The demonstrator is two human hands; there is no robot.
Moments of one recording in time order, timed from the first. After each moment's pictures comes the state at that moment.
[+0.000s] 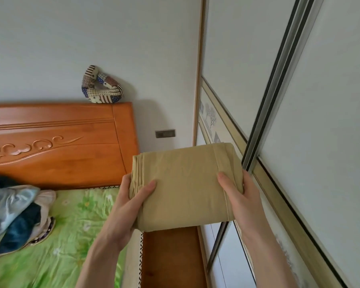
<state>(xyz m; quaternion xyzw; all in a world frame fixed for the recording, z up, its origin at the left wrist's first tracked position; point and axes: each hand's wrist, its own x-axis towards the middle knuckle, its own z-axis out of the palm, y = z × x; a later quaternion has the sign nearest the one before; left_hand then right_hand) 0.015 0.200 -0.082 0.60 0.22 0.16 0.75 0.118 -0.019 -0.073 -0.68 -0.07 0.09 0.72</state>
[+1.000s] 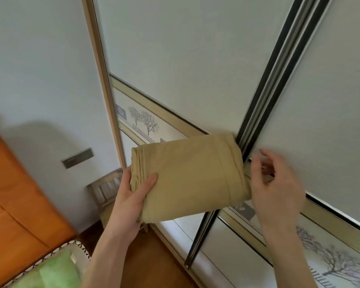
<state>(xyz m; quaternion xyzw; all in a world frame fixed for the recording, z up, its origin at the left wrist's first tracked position) 0.225 0.300 -0.107 0.55 0.03 -0.10 0.83 0.161 0.040 -0.057 -0.85 0.17 -0.44 0.23</state>
